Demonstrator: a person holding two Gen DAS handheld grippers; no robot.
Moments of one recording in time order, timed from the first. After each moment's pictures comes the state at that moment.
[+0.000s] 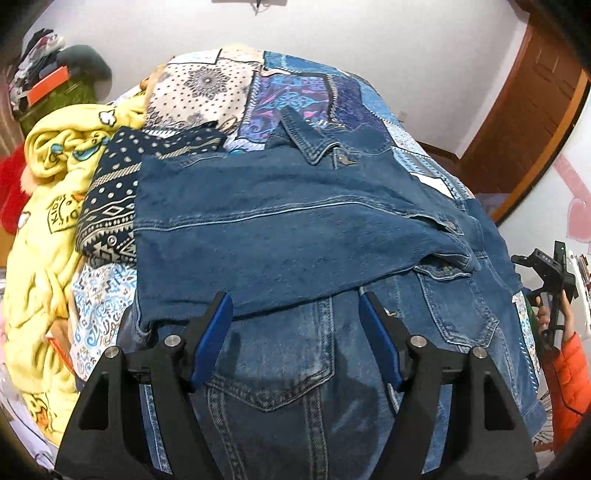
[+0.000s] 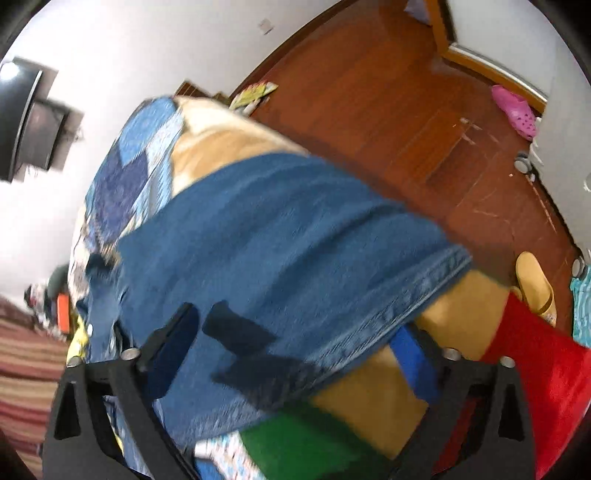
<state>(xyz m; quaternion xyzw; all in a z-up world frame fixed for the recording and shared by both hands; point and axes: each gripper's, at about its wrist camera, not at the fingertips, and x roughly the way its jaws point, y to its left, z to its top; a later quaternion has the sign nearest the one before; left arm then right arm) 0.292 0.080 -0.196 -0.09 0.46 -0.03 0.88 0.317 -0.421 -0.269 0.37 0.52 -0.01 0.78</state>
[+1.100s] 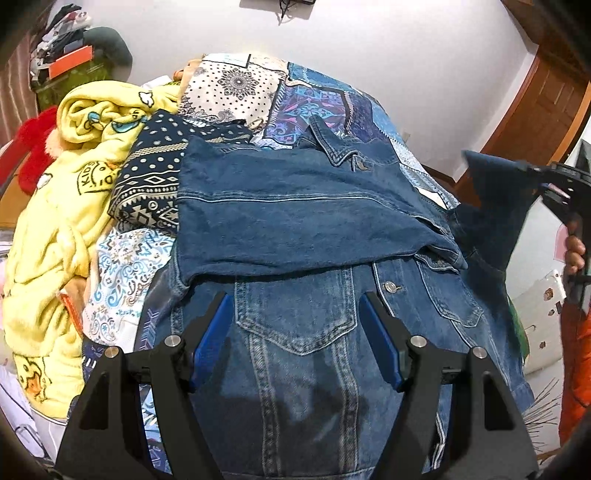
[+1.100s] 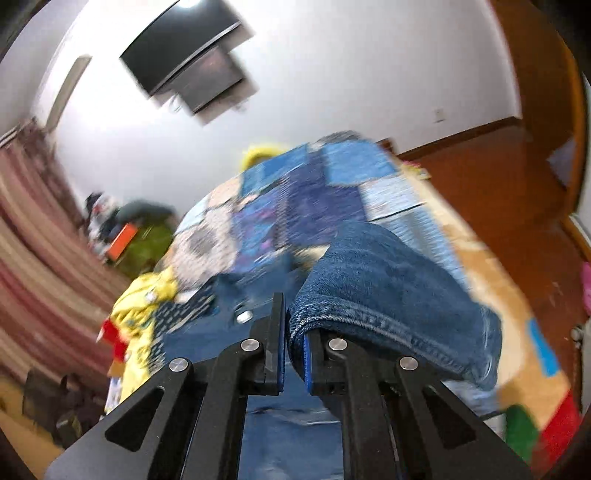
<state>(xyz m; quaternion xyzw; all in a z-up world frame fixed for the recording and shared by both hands) 0.232 0.122 -0.184 -0.14 0.43 -0.03 0.89 0.321 -0.219 -0.077 0.20 0.38 0.20 0.88</state>
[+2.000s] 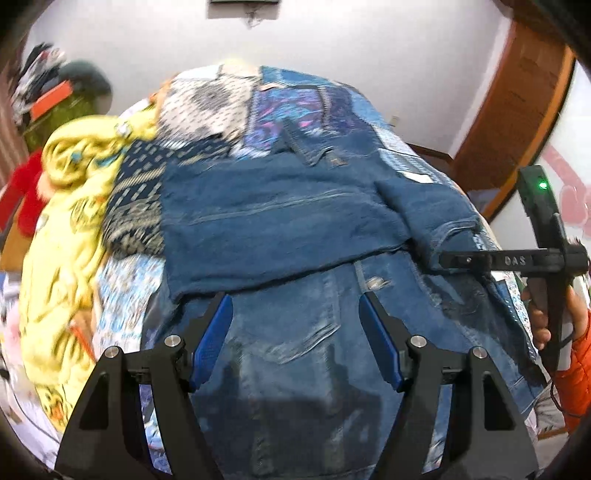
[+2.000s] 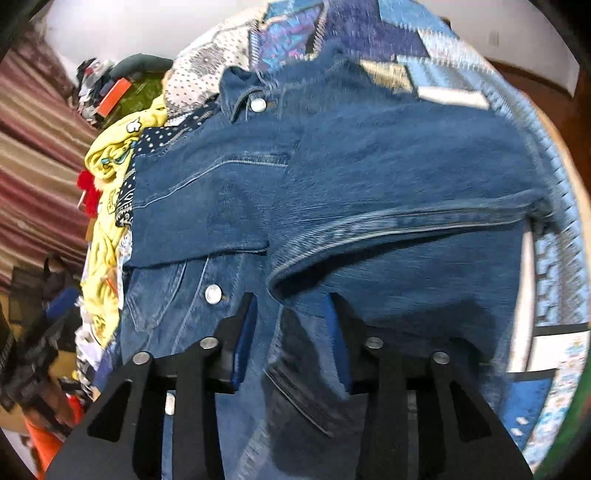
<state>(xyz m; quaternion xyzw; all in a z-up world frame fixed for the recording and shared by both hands) 0.247 0.074 -0.163 -0.06 0.44 -0.05 0.90 0.289 -0.136 -0.194 0.06 0.57 0.26 0.78</state>
